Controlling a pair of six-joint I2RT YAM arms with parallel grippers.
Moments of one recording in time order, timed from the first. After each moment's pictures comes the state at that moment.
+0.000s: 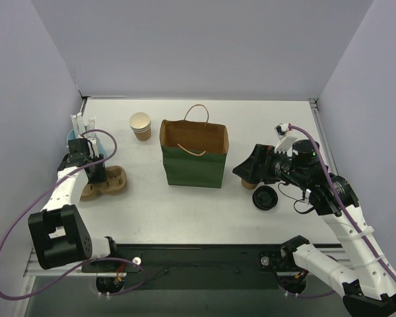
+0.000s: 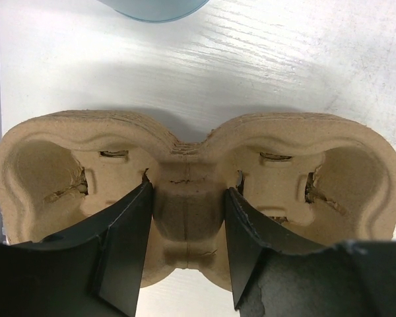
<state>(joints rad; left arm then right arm) 0.22 1.33 0.85 -0.53 -0.08 0.04 0.44 0.85 1.09 -0.73 -0.30 0.52</state>
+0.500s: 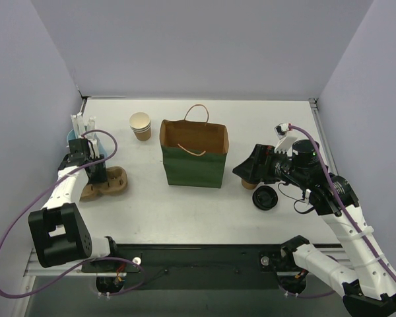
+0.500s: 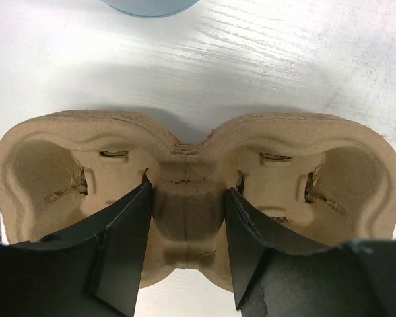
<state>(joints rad) 0.22 1.35 0.85 -0.53 -0.07 0.04 0.44 0.85 1.09 -0.73 -0.30 0.52</state>
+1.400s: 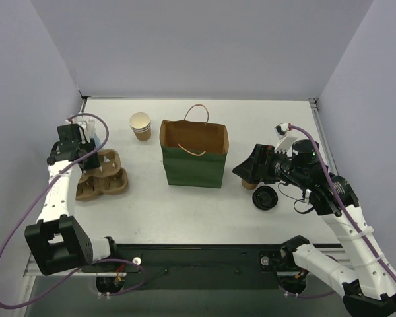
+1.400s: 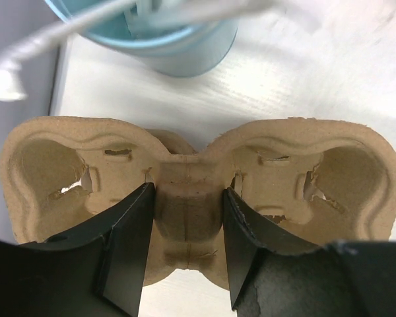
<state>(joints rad) 0.22 1.29 1.03 -0.64 -0.10 -0.02 0.44 0.85 1.09 -0.73 -0.30 0.52</state>
